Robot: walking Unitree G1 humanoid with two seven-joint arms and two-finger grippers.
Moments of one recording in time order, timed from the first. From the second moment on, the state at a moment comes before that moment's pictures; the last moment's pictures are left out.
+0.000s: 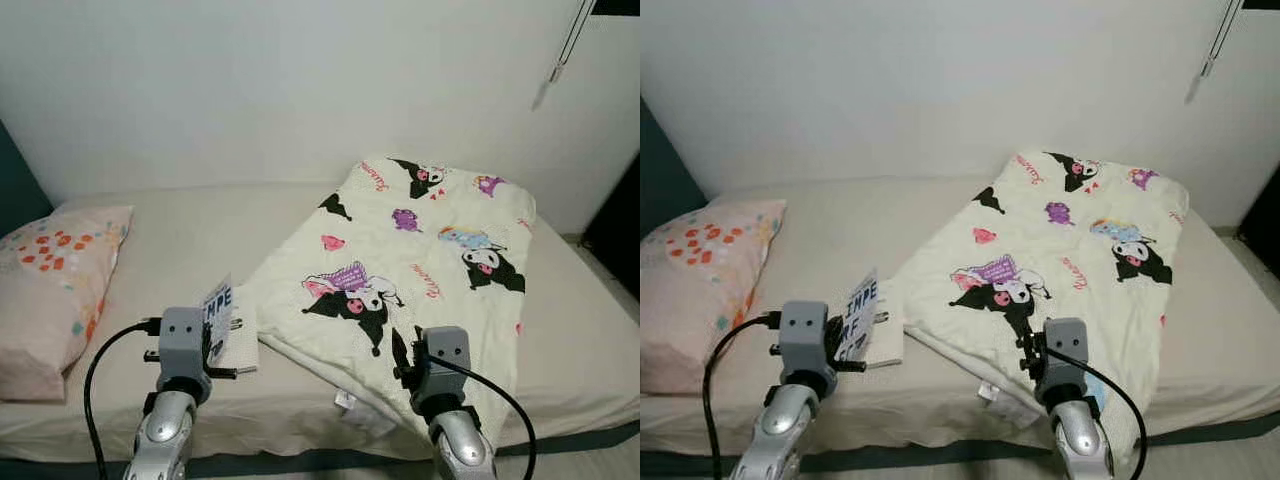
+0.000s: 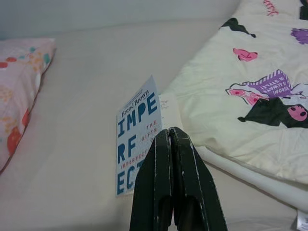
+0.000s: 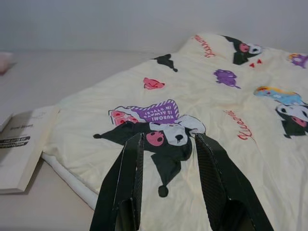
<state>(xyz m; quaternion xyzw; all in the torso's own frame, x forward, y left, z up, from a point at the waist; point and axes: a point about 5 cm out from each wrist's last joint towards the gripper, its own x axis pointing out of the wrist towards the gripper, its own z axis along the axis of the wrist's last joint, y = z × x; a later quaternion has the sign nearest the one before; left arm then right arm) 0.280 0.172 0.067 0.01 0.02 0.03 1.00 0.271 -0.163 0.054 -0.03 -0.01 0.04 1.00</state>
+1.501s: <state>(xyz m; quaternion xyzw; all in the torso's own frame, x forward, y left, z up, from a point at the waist) 0.287 0.148 0.072 0.04 0.04 -0.05 1.00 0.272 -0.167 0.053 -0.02 0.00 0.03 1.00</state>
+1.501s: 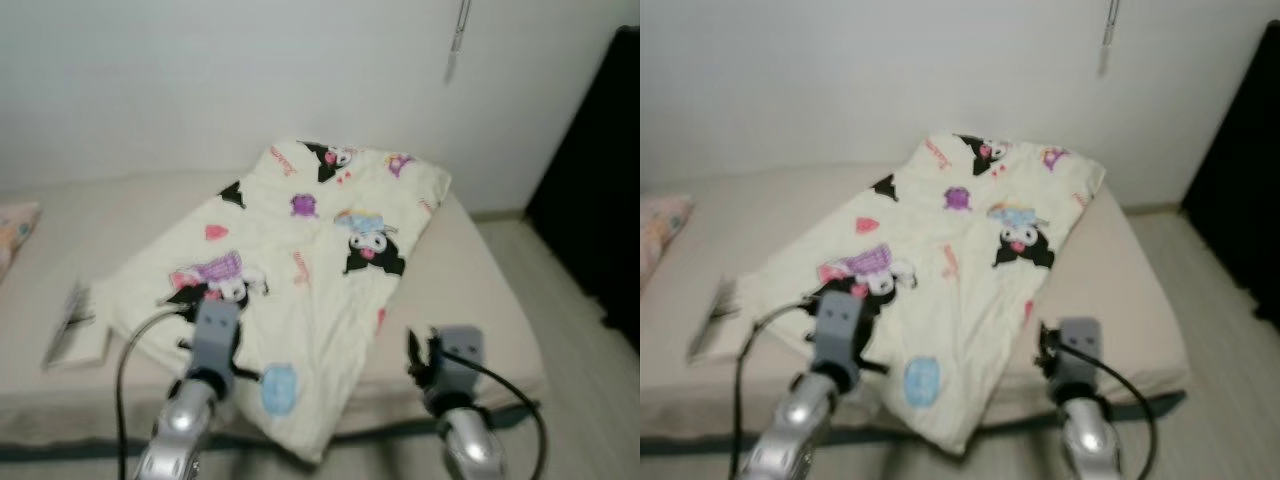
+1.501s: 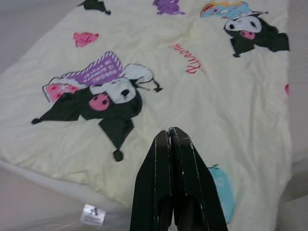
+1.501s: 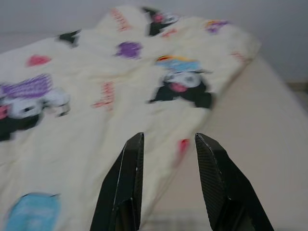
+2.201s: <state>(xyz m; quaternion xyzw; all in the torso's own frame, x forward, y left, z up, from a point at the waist) 0.284 0.151 0.071 0.04 0.04 -0.04 1.00 0.277 -0.172 0.055 0.01 0.01 0.02 1.00</state>
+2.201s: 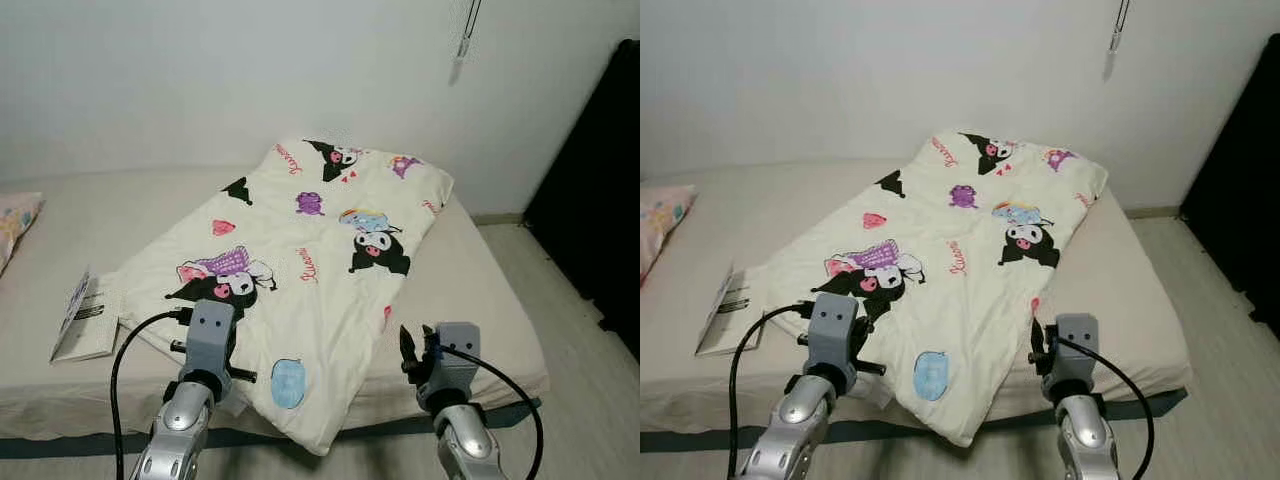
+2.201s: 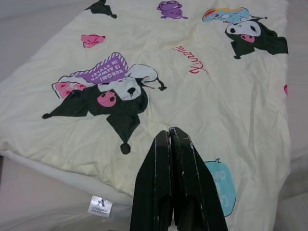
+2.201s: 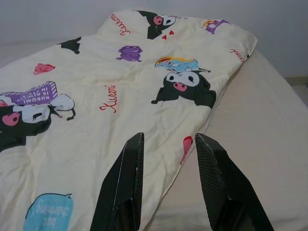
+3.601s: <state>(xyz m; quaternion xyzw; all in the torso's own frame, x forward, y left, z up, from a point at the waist) 0.281 0.146 0.066 0.05 0.06 -0.05 1.00 0.280 -0.171 0.056 -0.02 0.02 0.04 1.00</state>
